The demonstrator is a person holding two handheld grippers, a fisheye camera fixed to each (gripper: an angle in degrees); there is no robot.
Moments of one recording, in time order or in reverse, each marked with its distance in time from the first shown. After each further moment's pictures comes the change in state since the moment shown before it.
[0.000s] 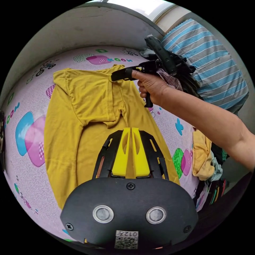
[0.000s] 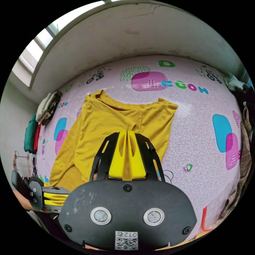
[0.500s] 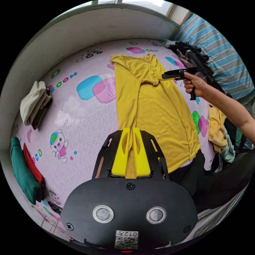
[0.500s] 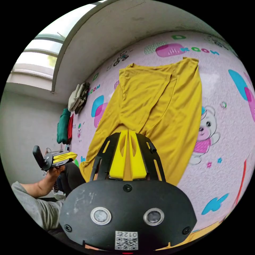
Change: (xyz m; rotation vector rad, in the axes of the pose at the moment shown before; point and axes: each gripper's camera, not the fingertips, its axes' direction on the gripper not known) left arm -0.062 0.123 -0.119 -0.173 -0.264 -0.054; right arm -0.024 0.104 -0.027 -0.190 -0.364 0.100
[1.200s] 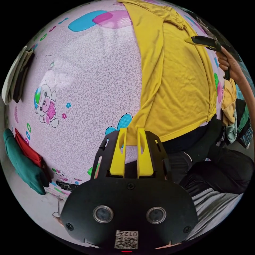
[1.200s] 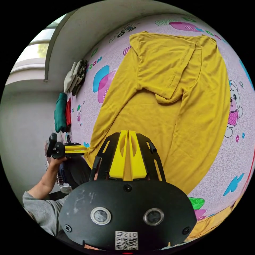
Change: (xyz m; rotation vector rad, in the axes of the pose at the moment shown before) left arm -0.079 0.044 0.064 -0.548 0.039 0.018; right arm 0.013 0.008 0.051 -0.193 0.022 0.054
